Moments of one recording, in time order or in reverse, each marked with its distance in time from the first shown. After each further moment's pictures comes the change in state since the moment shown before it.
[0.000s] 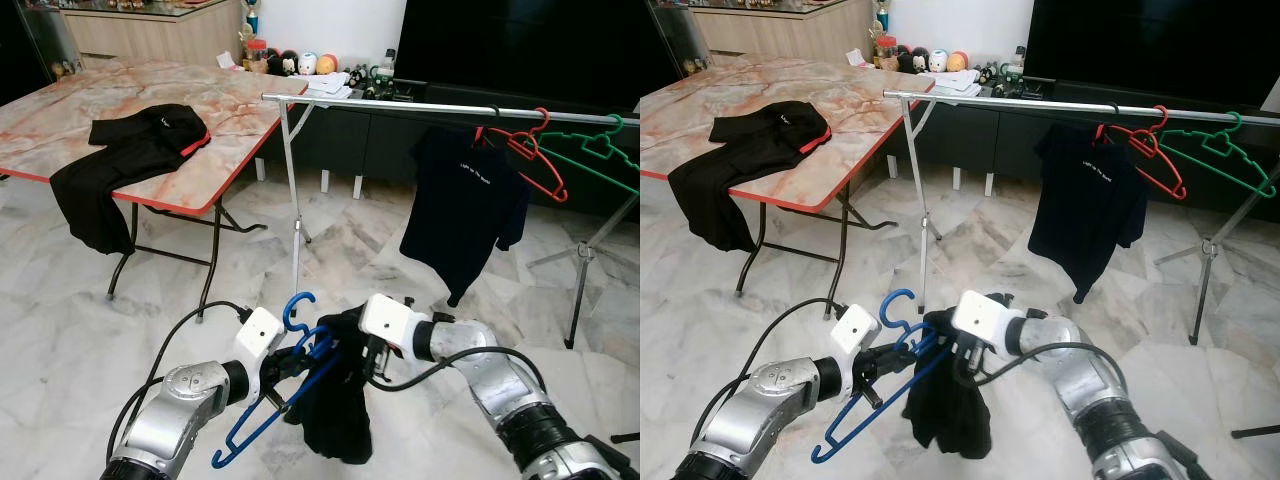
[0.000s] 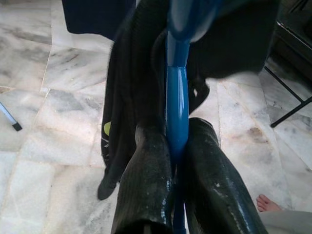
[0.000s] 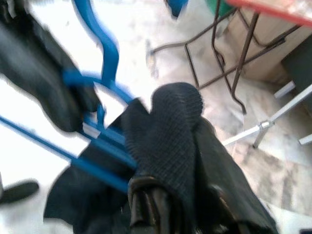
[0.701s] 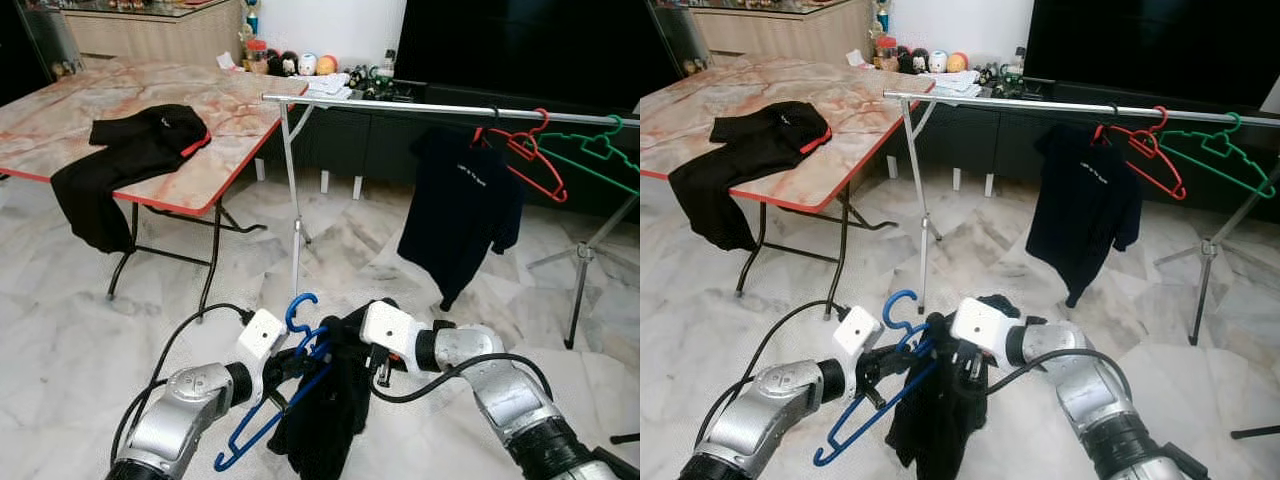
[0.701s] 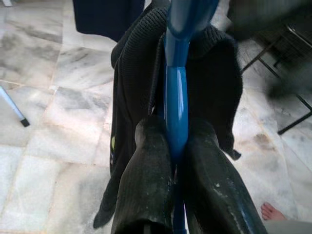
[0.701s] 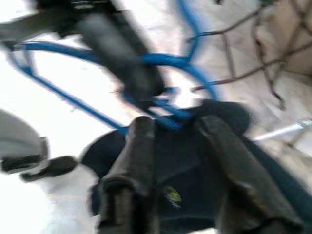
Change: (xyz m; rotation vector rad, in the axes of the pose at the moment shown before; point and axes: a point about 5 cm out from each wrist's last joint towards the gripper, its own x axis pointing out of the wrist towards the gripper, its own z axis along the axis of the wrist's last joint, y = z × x) left arm 0.004 0.000 -0.002 -0.026 -0.011 0.050; right arm -0.011 0.023 -0.006 -0.015 0.090 0.167
